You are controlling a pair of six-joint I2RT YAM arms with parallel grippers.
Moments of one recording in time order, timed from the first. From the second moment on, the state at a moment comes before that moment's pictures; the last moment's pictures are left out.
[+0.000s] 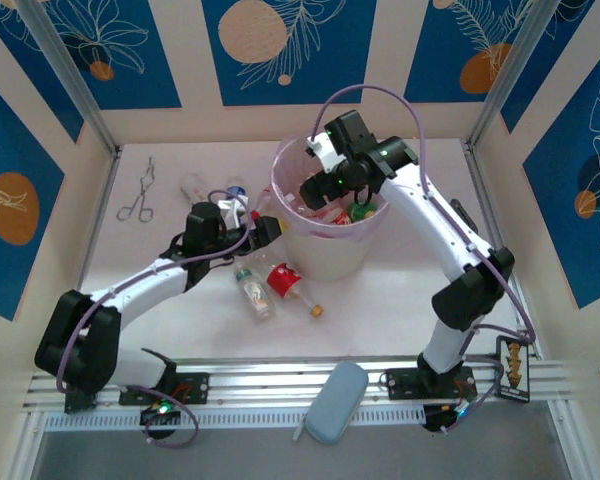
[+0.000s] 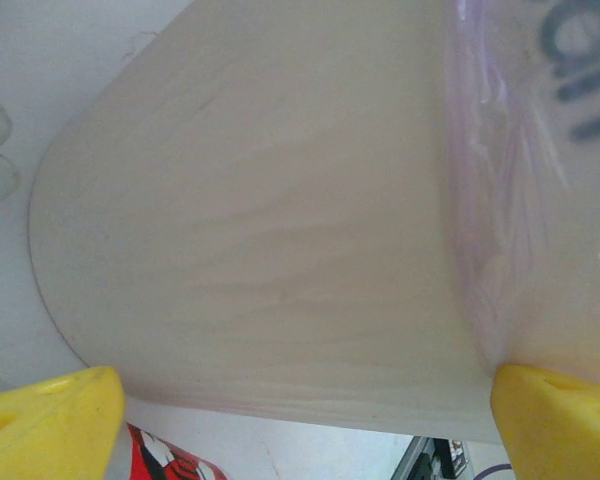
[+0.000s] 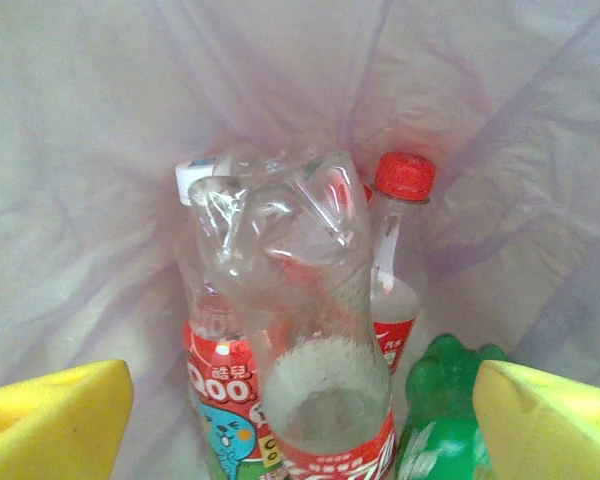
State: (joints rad) left arm -0.46 1.36 0.71 0.23 0.56 -0.84; right arm 0.56 1.72 1.91 -1.13 -0.03 -0.07
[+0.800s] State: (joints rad) left arm -0.48 1.46 0.91 0.05 0.53 -0.69; right arm 0.41 1.39 1.63 -0.94 -0.14 0.13
